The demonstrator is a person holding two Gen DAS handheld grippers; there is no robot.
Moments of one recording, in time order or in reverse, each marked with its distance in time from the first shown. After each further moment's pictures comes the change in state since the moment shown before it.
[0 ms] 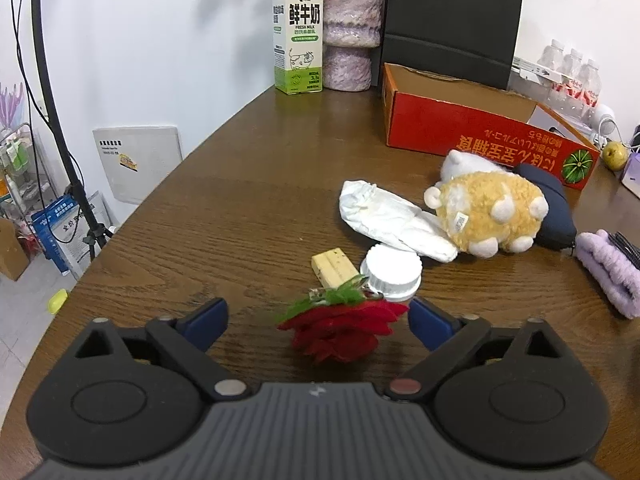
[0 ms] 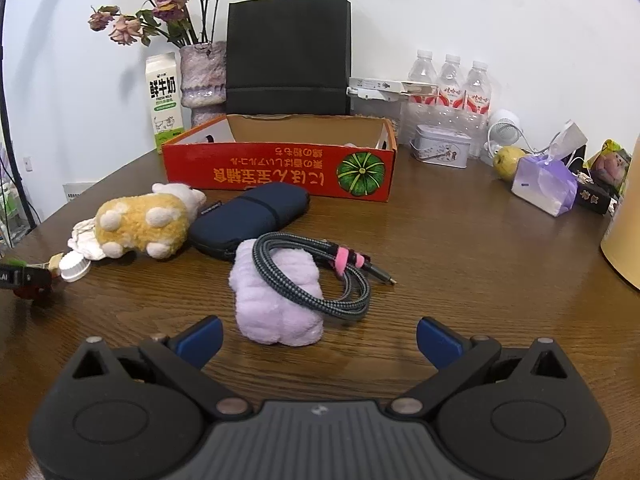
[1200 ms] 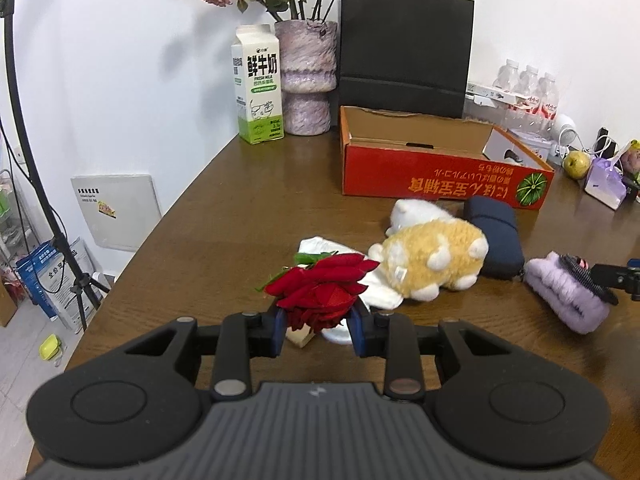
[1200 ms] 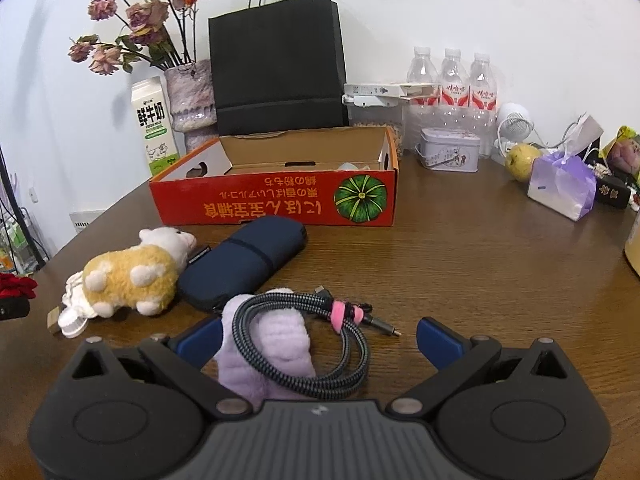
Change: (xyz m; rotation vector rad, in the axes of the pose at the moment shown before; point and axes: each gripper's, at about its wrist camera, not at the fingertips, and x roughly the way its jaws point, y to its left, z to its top) left arm -0.035 -0.021 0.030 0.084 -0.092 -0.066; right arm 0.032 -0.022 0.041 0.089 0.004 0.076
